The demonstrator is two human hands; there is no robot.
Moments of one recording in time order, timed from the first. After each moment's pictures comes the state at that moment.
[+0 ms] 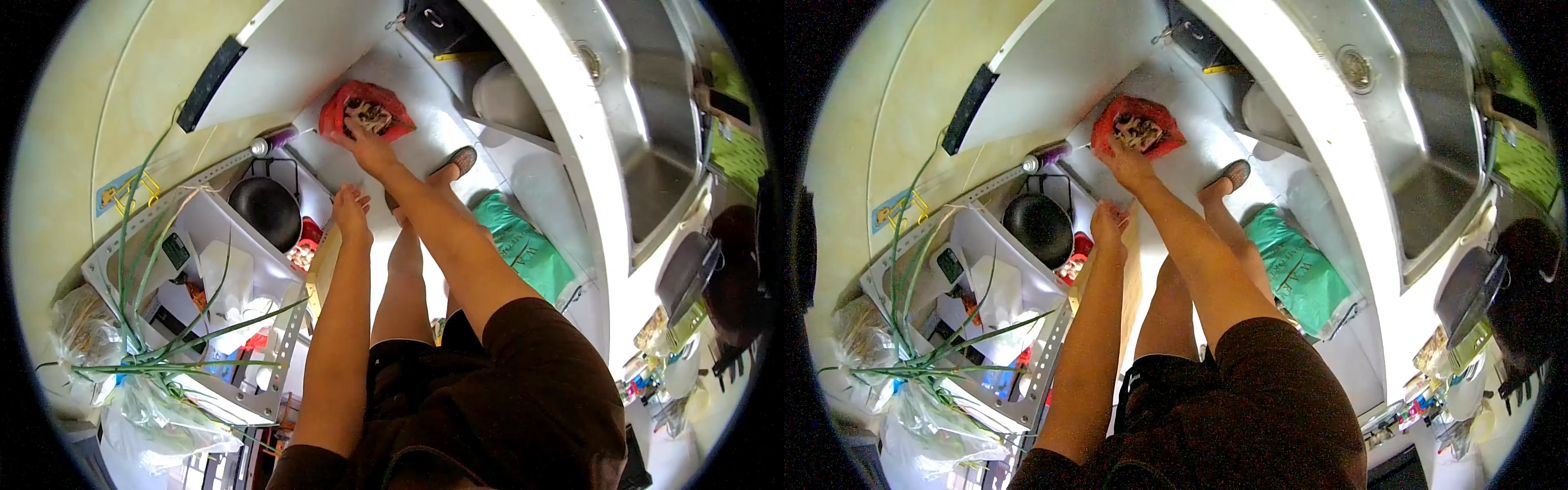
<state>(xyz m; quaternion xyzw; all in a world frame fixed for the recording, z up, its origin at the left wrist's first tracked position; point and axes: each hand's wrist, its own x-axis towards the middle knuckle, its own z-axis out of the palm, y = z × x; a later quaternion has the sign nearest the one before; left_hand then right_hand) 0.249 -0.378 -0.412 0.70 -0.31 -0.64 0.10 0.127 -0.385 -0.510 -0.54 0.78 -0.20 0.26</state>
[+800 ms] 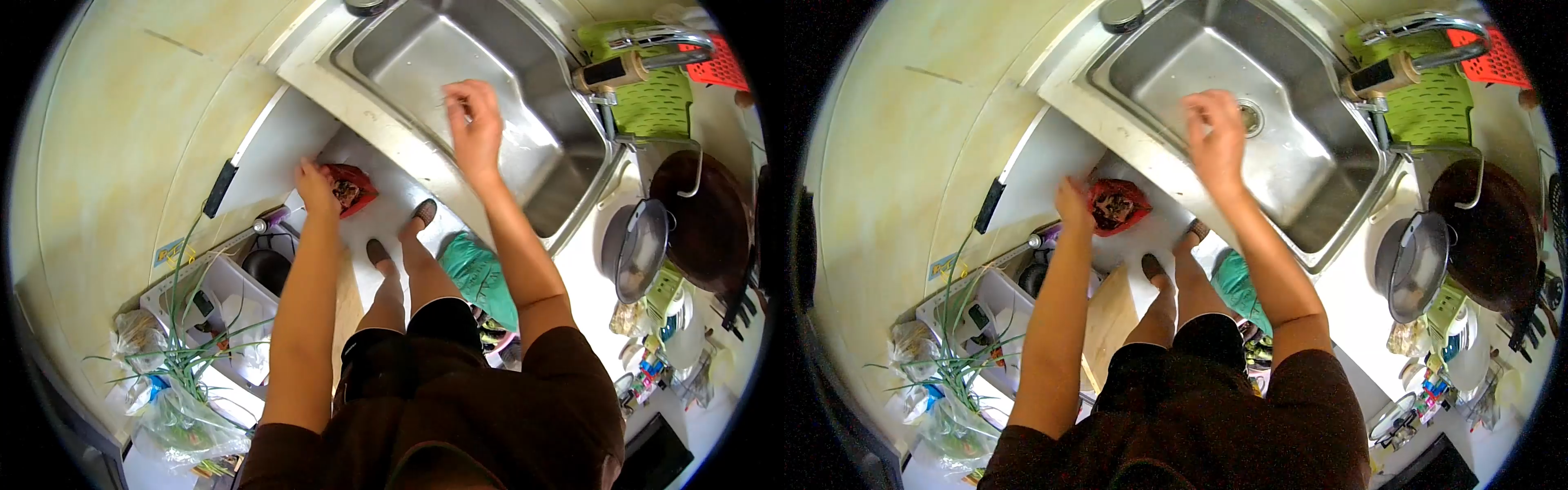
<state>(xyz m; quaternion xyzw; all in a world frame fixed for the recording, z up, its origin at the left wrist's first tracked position) 0.024 -0.424 -0.257 0.57 -0.43 -0.67 0.22 -0.138 -0.229 -0.115 -0.24 0.81 -0.53 -0.10</state>
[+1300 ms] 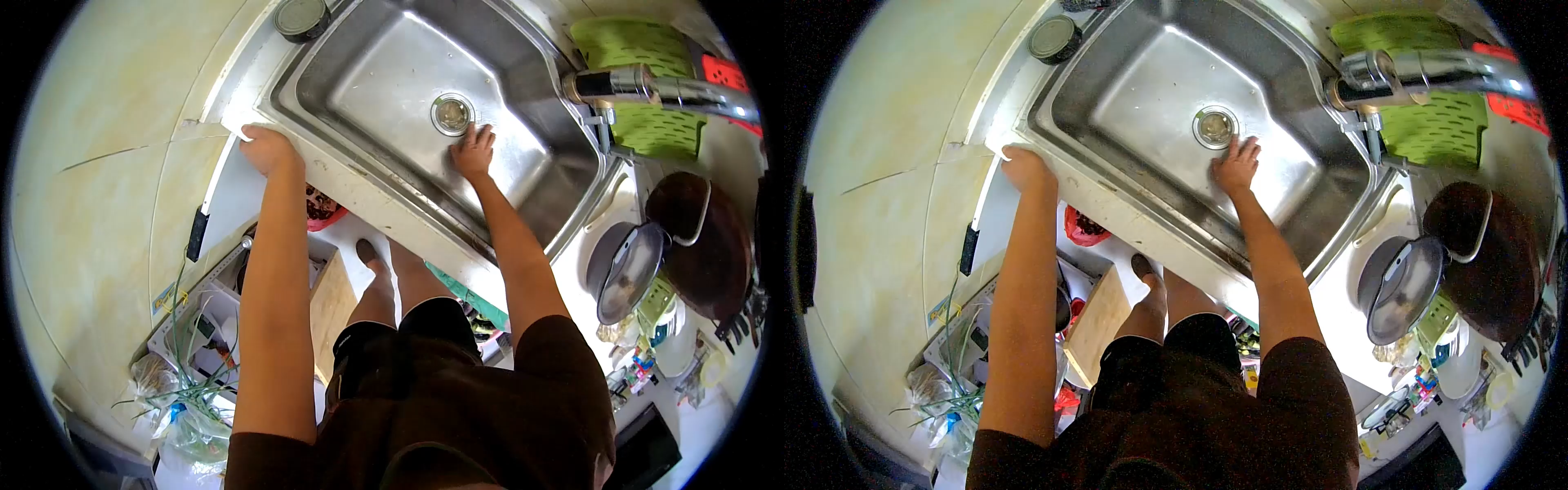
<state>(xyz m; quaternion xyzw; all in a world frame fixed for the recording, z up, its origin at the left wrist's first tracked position) -0.149 -0.446 -0.206 0.70 -0.55 -0.40 0.20 -0.216 -0.101 -0.389 -0.06 0.98 -0.06 0.15</state>
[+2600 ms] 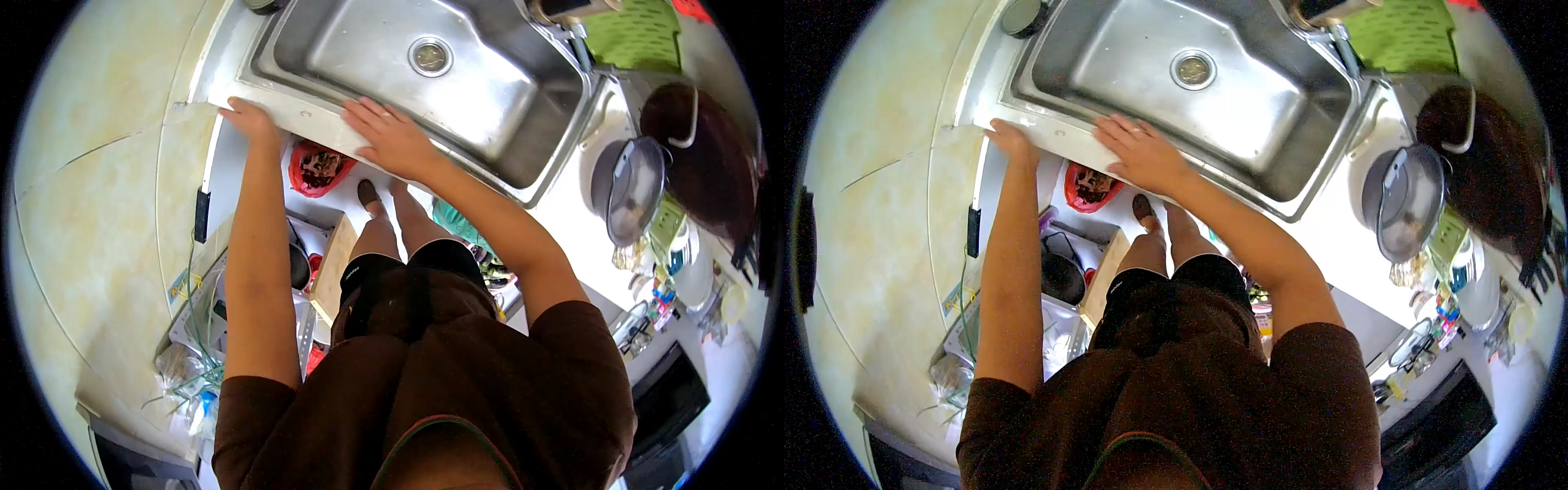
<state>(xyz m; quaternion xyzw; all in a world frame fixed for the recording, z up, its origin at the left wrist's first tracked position) -0.120 -0.458 -0.218 0.53 -0.61 -0.53 0.26 -0.117 -0.202 -0.187 -0.45 0.85 -0.24 0.14</state>
